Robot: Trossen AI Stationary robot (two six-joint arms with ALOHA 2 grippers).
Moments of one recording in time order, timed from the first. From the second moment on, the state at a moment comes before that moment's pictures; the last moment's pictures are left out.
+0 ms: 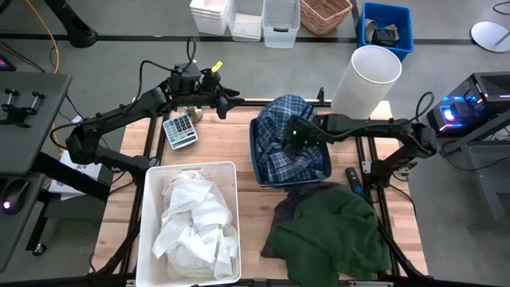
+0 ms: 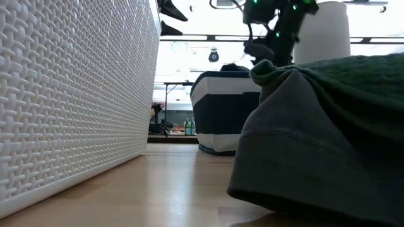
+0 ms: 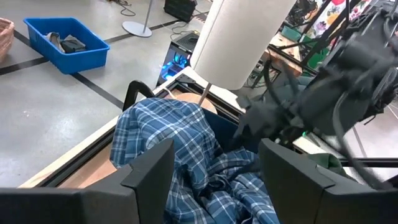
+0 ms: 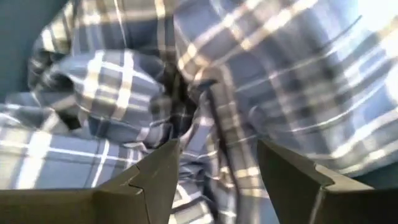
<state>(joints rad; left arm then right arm) 0.55 1.31 1.22 -0.24 0.25 -0.30 -0.23 1.51 1.20 -0.84 0.23 0.48</state>
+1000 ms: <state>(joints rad) 0.55 1.31 1.22 -0.27 0.25 -0.29 0.71 1.62 1.26 -1.07 -0.04 1.10</state>
